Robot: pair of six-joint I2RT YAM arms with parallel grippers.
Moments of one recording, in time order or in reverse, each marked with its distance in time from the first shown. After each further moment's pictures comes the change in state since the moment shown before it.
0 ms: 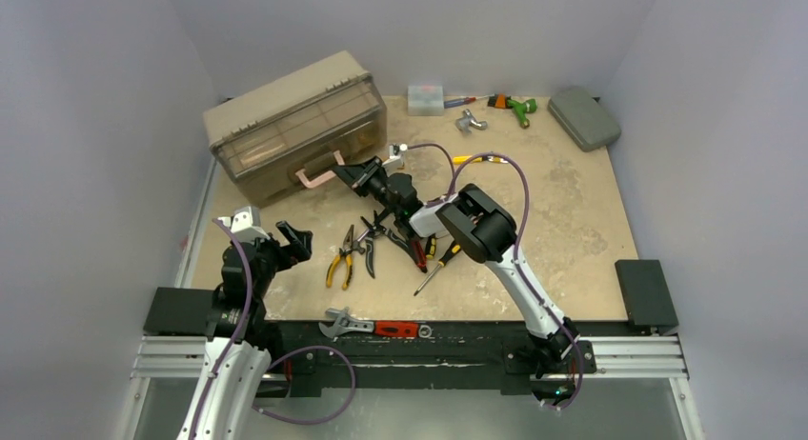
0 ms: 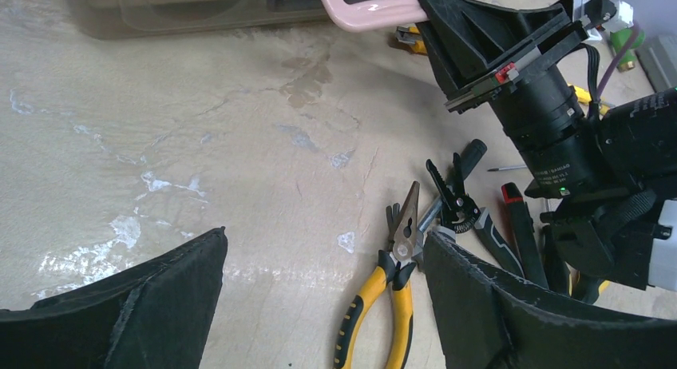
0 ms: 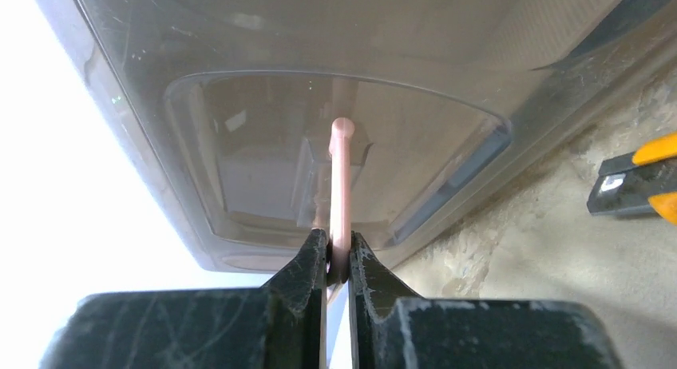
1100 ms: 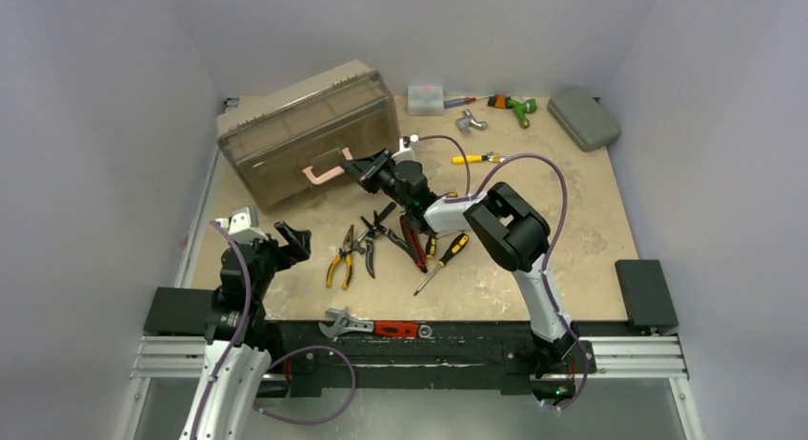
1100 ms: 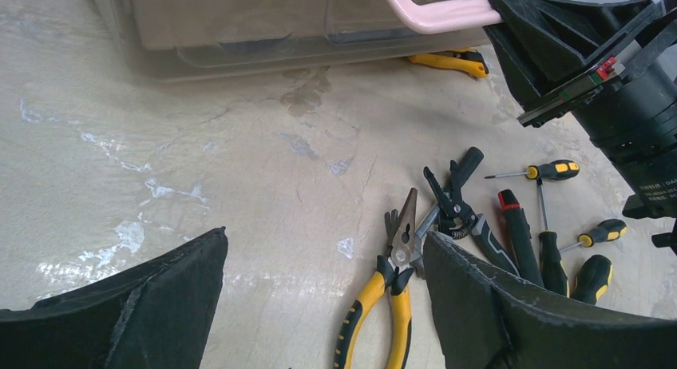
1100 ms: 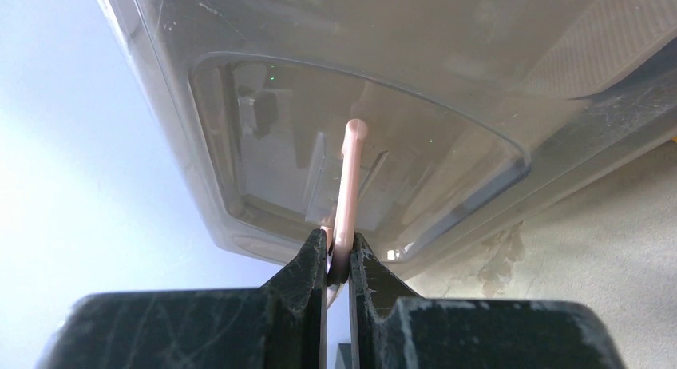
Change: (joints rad) left arm 0.000 -0.029 0.000 -0.004 -0.011 0.000; right arm -0.002 -0.302 -0.199 -0.214 0.012 0.043
